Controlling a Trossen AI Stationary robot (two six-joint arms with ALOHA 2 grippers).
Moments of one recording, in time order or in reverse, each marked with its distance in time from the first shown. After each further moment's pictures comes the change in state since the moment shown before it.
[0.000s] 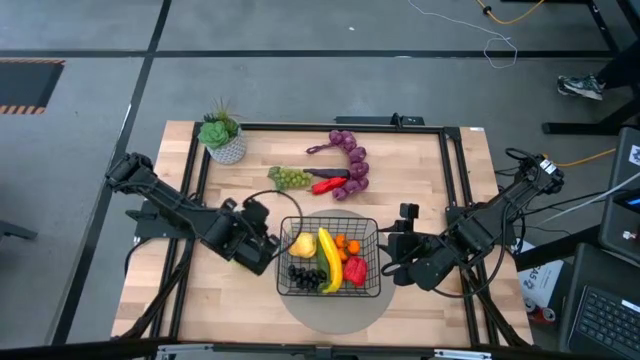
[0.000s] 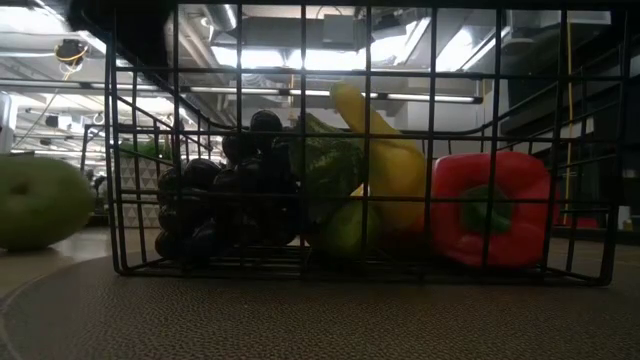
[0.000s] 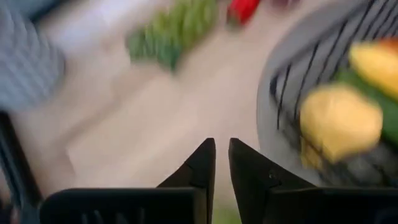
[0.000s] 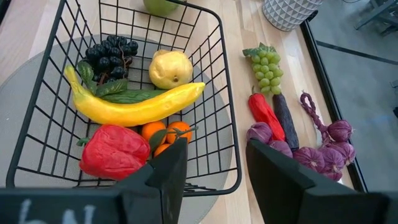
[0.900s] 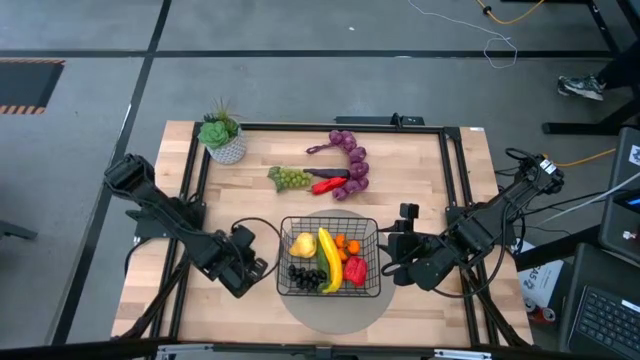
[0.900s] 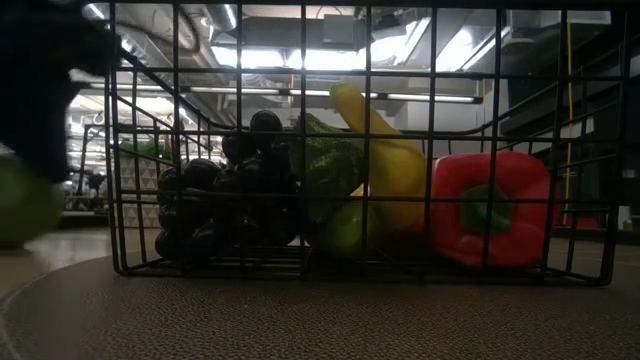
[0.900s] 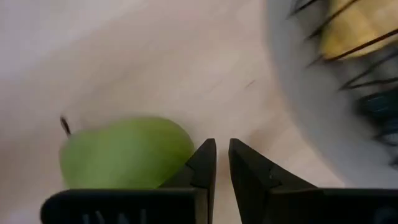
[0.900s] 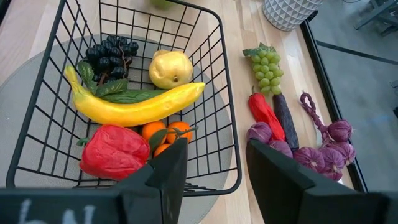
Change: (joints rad) left arm -0.187 0.000 -0.355 0.373 0.205 -0.343; right arm 0.000 0.000 0.000 0.000 -0.001 0.000
